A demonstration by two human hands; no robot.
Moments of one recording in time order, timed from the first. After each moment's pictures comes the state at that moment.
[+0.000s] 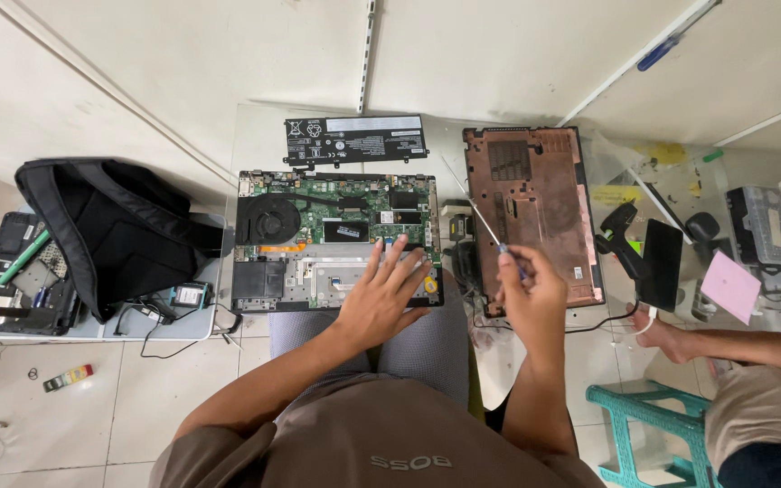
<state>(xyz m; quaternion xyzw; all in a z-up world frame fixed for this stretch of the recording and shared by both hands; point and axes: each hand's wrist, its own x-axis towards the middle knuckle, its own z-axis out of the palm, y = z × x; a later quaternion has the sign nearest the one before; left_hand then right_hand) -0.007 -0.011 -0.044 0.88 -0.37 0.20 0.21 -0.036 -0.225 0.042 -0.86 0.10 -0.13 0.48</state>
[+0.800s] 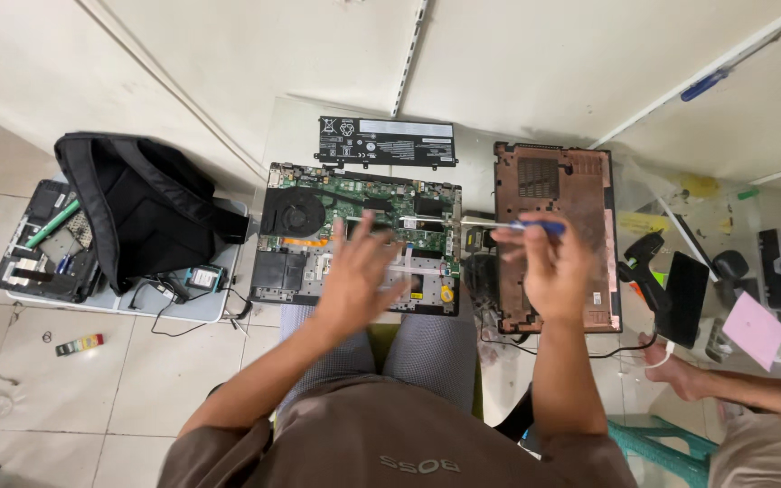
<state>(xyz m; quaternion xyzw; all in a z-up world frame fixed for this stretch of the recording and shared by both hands) 0.013 0.028 -0.028 0.89 -0.23 0.22 0.32 0.034 -0.224 0.057 -0.80 -0.14 -0.19 0.55</state>
